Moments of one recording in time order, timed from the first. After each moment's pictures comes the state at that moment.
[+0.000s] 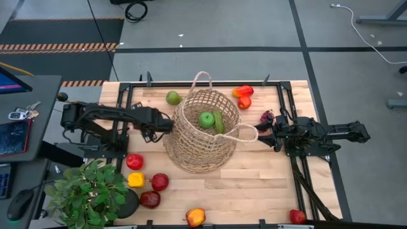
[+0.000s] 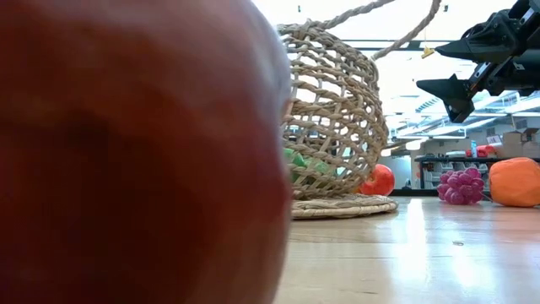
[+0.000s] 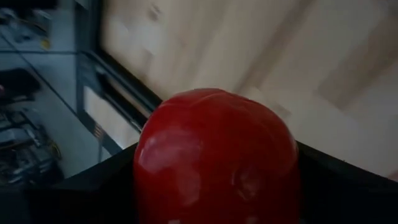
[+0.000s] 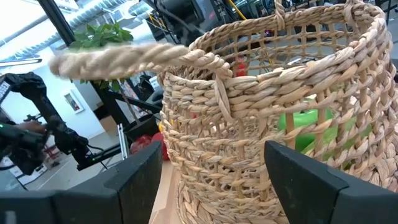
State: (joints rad) left arm 0.08 1.45 1.02 -1.44 -0.53 -0.49; right arm 0.02 0.05 0.01 0.08 0.02 0.43
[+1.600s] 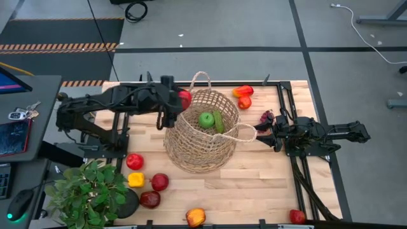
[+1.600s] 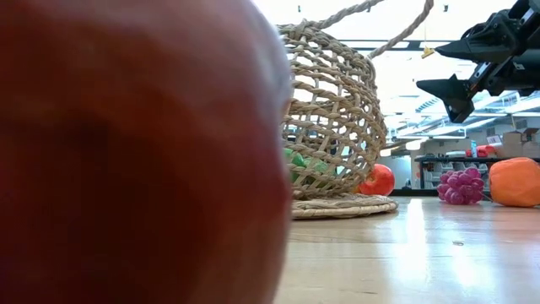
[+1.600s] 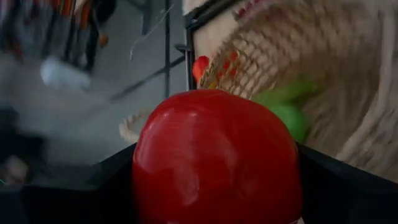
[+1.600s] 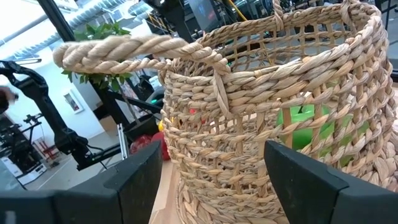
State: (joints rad) left arm 0.03 1.39 1.63 -0.90 -0.46 0.60; right arm 0.02 0.05 0.01 0.08 0.02 0.43
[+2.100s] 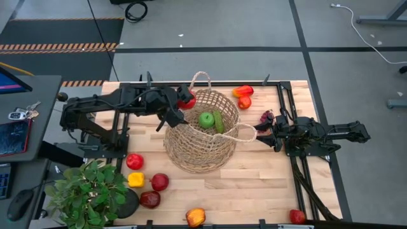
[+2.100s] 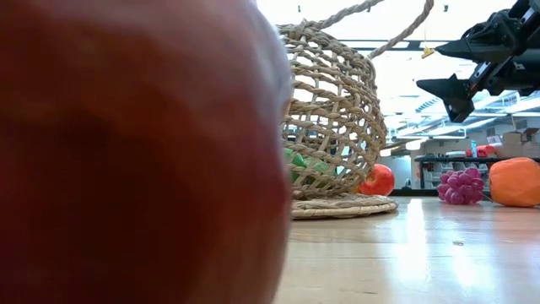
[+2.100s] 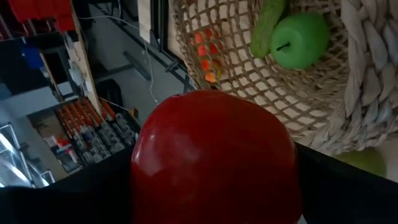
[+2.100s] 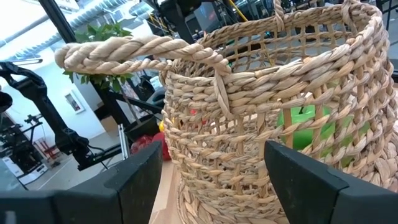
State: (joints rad) left arm 0.04 1.44 1.63 -0.90 -0.46 1.45; right arm 0.02 0.05 0.01 0.08 0.02 0.43
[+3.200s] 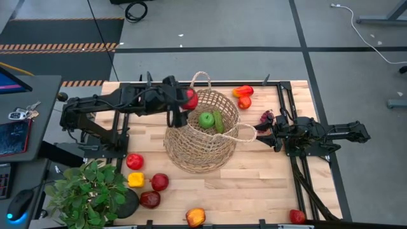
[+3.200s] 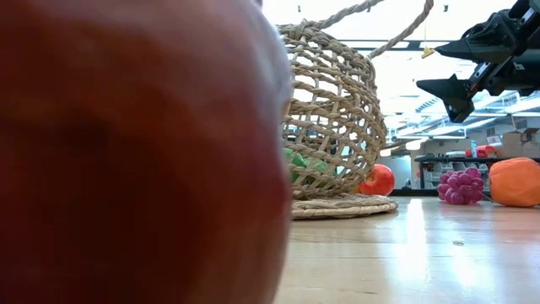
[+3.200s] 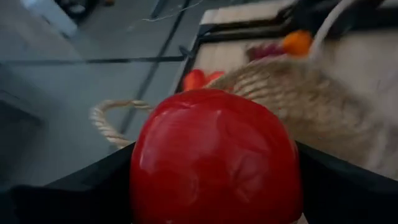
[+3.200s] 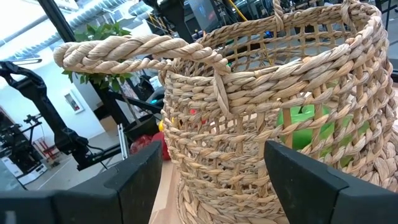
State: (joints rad) left arm 0.04 1.43 1.63 -0.80 -0.43 0.09; right arm 0.02 0.05 0.01 0.08 0.02 0.43
